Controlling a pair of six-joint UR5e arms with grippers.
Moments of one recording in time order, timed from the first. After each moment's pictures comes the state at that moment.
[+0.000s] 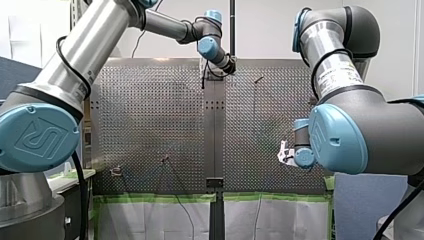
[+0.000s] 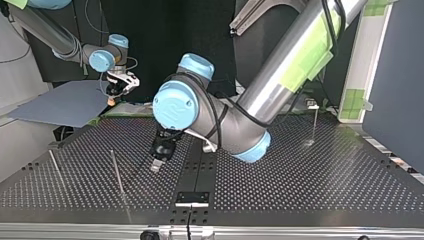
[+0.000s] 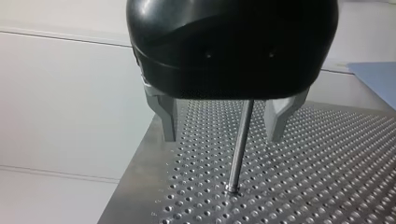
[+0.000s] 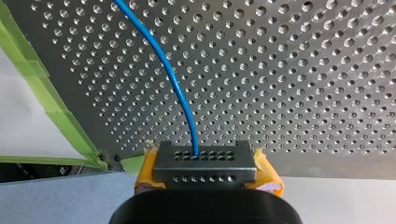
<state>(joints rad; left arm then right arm) -0.62 -2.08 -0.95 -3.32 -1.71 -1.65 1.76 -0.78 1.78 -0.79 1.71 1.71</state>
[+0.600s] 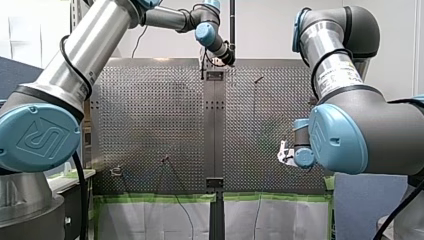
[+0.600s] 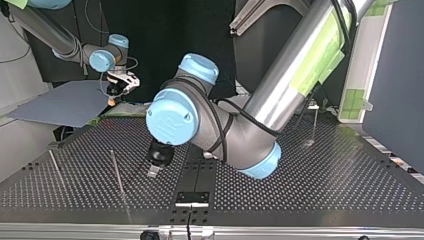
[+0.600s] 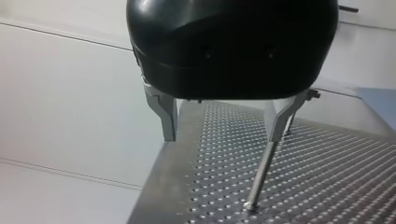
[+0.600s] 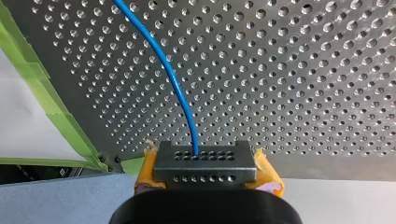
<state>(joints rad) -0.61 -2.08 -0.82 -3.52 -1.67 -1.72 1.76 -0.78 1.78 -0.79 1.71 1.71</state>
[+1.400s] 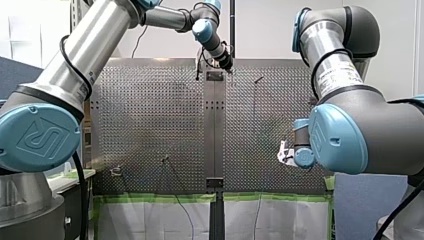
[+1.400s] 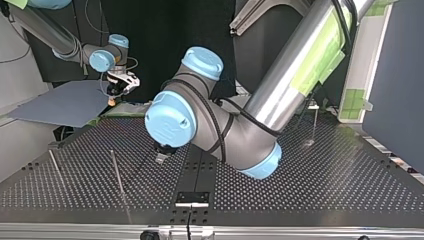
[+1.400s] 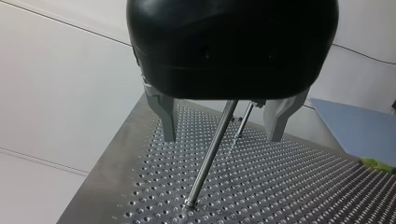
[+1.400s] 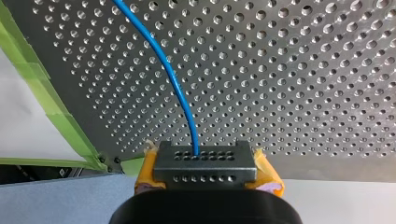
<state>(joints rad) -0.61 -2.08 -0.82 -3.67 -1.67 -1.73 1.76 -0.78 1.78 -0.79 1.71 1.71</state>
